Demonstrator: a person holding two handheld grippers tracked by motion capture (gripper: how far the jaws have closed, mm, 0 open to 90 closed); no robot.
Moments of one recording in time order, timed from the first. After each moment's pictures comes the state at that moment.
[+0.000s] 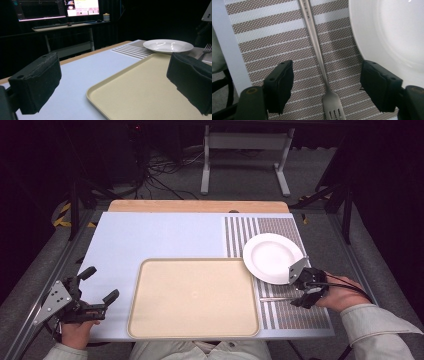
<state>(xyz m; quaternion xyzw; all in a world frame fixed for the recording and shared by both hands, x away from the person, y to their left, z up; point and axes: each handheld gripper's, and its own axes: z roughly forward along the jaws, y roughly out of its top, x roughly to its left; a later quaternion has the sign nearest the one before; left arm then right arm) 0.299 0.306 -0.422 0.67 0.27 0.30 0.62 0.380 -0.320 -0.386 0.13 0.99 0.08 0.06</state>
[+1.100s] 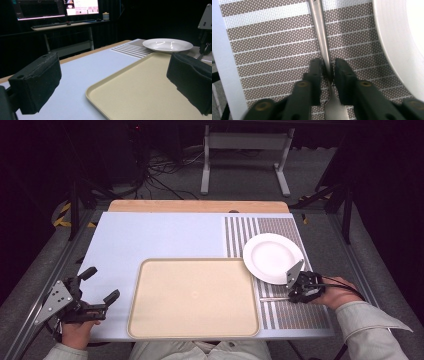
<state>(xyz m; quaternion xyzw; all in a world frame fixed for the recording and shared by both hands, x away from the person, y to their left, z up) 0.299 0.306 -0.422 0.68 0.27 0.30 0.61 0.390 -0.326 -0.413 0.10 0.99 0.08 0.02</state>
